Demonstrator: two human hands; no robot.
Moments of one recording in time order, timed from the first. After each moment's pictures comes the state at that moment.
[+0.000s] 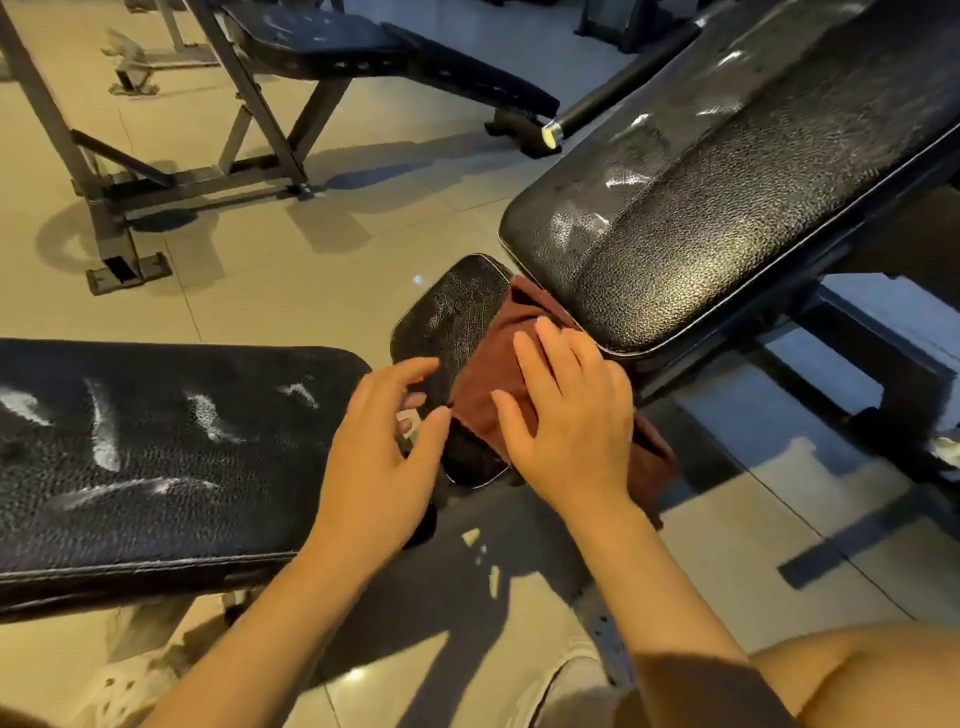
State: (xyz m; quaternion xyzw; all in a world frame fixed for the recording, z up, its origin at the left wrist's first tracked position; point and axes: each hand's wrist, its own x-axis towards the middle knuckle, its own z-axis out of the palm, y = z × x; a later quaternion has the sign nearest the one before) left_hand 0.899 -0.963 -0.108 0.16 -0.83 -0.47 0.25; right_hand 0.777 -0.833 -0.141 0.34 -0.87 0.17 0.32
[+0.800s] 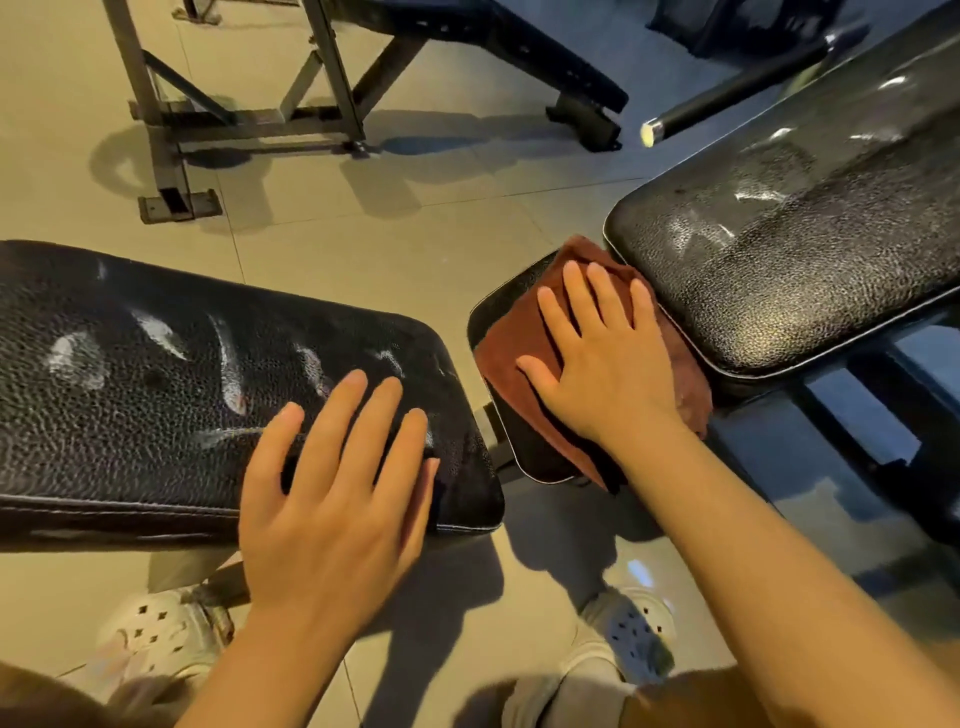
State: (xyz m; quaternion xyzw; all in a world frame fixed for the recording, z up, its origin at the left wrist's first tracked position) left_hand 0.983 -1.005 -0.133 0.17 -0.91 0.12 0.35; right_hand 0.756 -0.895 -0.104 0.38 -0.90 -0.17 0.14
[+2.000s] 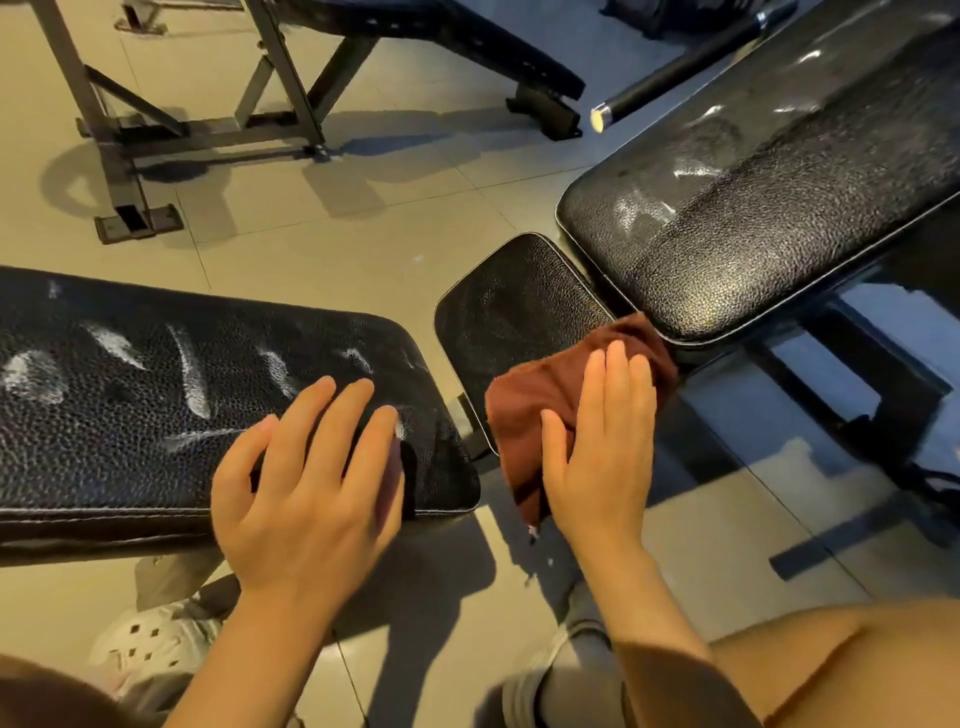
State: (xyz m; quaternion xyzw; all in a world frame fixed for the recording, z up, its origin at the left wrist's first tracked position) left_hand 0.974 -1.009 -0.148 0.12 -0.88 0.11 0.44; right_hand 0.825 -0.836 -0.171 0.25 -0.91 0.18 0.28
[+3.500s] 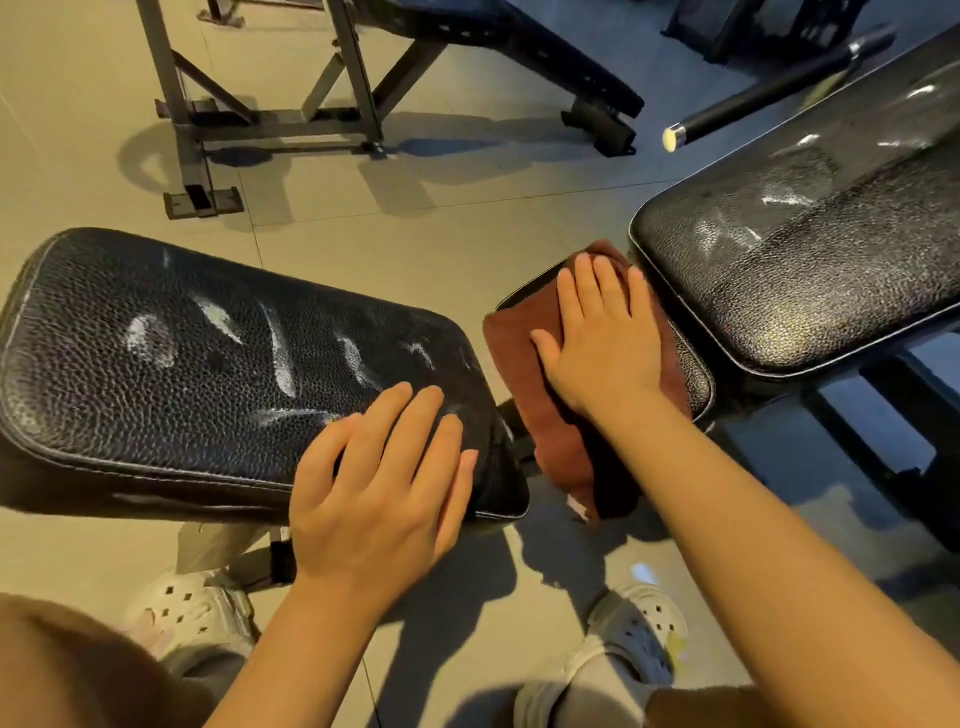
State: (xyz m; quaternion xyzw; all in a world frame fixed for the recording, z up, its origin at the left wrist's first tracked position) left_hand 0.977 -1.009 -0.141 0.13 -0.87 0.13 0.45; right_hand 0.761 -0.924 -0.106 0.34 -0.91 -0.18 0.12
